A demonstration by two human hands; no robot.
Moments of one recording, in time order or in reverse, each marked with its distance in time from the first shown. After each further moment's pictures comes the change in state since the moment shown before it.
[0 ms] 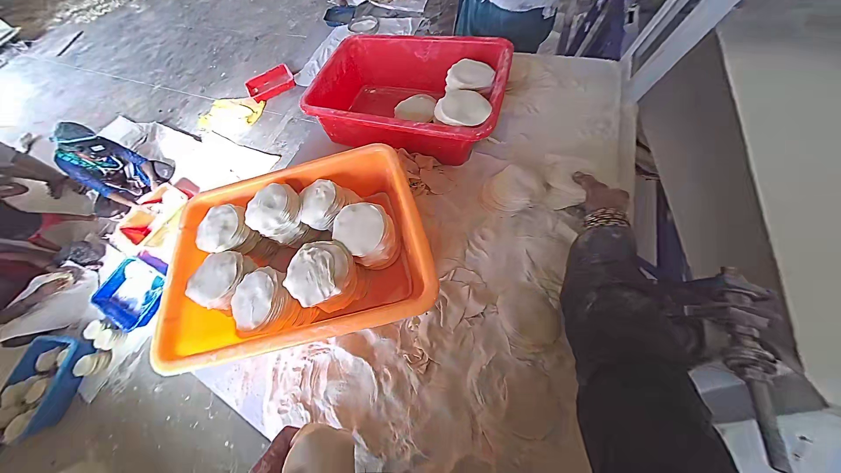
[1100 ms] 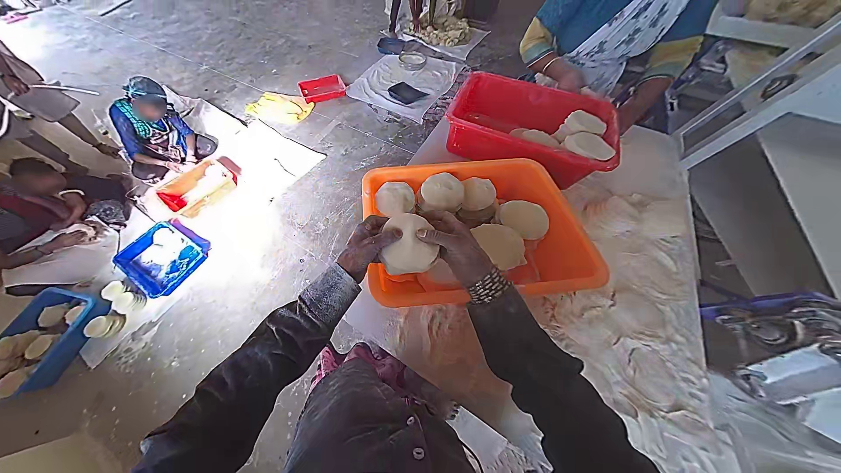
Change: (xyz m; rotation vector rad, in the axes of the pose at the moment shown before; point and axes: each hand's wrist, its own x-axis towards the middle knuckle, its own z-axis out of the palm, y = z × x) left_hand 0.131 0.217 -0.190 0.259 -0.054 0.201; right_hand -0.581 -0.039 0.217 0.173 -1.059 -0.295
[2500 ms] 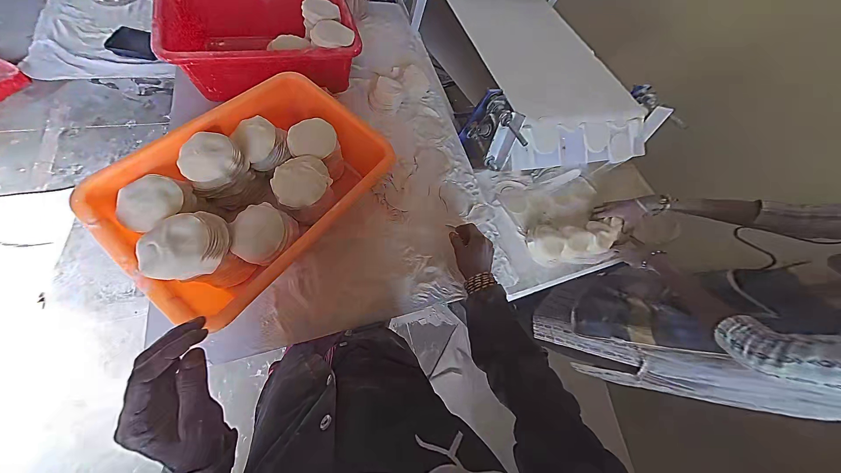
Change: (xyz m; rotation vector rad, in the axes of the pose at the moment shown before) left_hand -0.097 -0.085 0.019 0.240 -0.016 0.927; right_hand -0.266 0.142 -0.211 -0.794 1.061 0.517
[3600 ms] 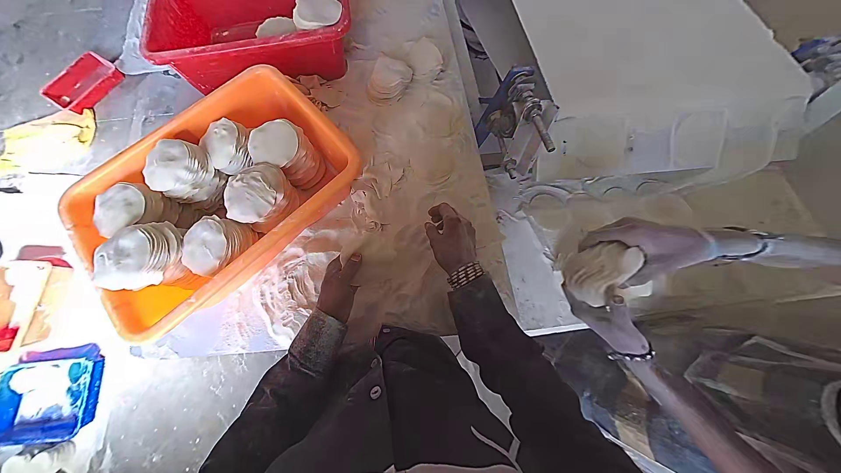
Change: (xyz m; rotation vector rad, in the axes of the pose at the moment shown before) left_hand 0.000 0.008 0.309 -0.415 -0.110 -1.200; right_hand 0.096 -0.009 -0.021 0.096 -0.272 -0.244
